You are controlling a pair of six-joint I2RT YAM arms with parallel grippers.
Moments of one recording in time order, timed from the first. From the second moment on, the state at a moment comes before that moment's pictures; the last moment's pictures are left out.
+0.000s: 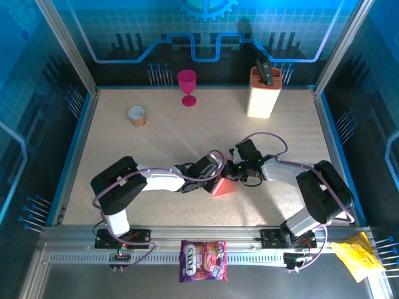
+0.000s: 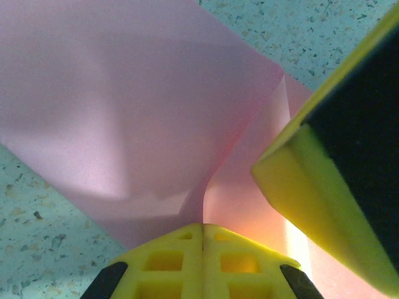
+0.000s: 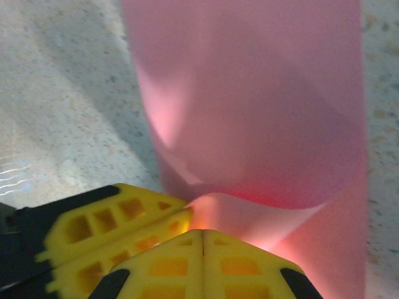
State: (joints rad) left arm -0.91 1.79 0.88 -0.03 -0.06 -0.33; right arm 0.51 1.55 0.68 -0.17 -0.45 0.72
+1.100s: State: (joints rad) left arm -0.91 1.79 0.88 -0.03 -0.06 -0.33; right arm 0.44 1.59 0.62 -0.09 -0.45 0.69
